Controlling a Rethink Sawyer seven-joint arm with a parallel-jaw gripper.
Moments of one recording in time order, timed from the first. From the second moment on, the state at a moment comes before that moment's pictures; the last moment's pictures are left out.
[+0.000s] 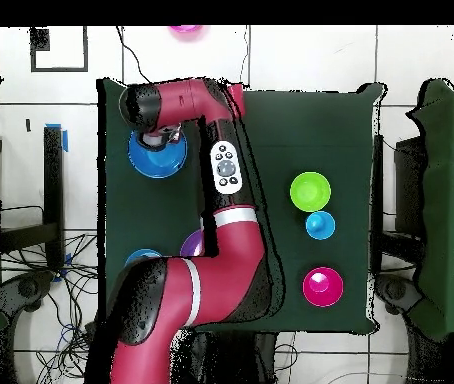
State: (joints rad) arm -0.14 -0.03 0.54 0.55 -0.58 1.25 2.03
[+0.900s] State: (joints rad) arm -0.19 -0.03 0.46 0.51 -0.61 1.24 1.85
